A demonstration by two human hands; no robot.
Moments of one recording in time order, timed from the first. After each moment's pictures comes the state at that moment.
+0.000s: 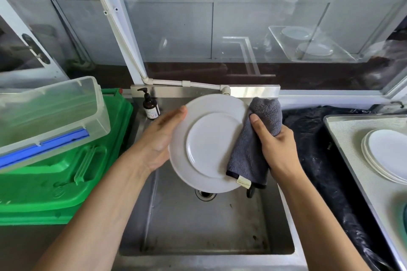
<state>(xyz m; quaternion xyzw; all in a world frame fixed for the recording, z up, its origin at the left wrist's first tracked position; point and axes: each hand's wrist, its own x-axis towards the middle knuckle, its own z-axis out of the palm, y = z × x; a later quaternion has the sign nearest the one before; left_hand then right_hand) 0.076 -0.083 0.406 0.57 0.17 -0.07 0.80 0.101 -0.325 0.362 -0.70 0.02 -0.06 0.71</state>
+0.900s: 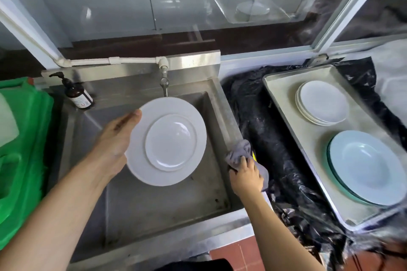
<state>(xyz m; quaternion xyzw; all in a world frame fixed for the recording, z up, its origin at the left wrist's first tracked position) 0.089 -0.148 0.341 0.65 0.21 -0.06 0.73 0.030 -0.442 0.162 -0.95 0.23 0.18 0.12</state>
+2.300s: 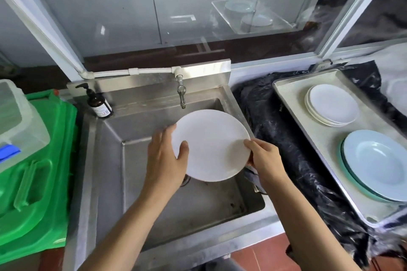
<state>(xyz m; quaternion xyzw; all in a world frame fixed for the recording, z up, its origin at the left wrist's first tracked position) 0.040 -0.159 0.306 0.91 0.01 0.05 0.42 0.036 -0.387 0.291 -0.66 0.31 0.00 0.68</state>
